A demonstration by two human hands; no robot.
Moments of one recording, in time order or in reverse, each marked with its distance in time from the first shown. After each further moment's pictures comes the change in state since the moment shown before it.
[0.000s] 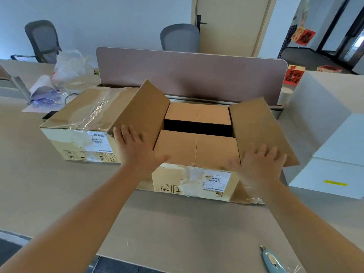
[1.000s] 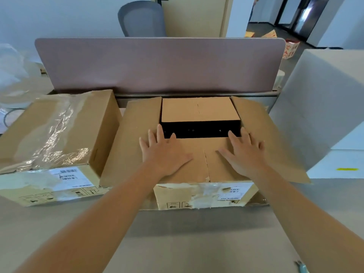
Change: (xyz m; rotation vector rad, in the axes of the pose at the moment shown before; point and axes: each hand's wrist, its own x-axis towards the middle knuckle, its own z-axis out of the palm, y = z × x) left_hand 0.110 0.047 0.020 -0.338 -0.183 0.418; right_hand 0.082 -0.060 0.019 0.168 -0.079 -0.044
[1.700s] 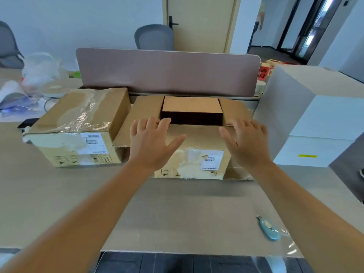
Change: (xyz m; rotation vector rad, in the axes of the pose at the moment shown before) left_hand -0.165 0.016 -0.029 -0.102 0.505 0.088; right_hand -0.147 0.016 -0.054 0.209 0.548 -0.257
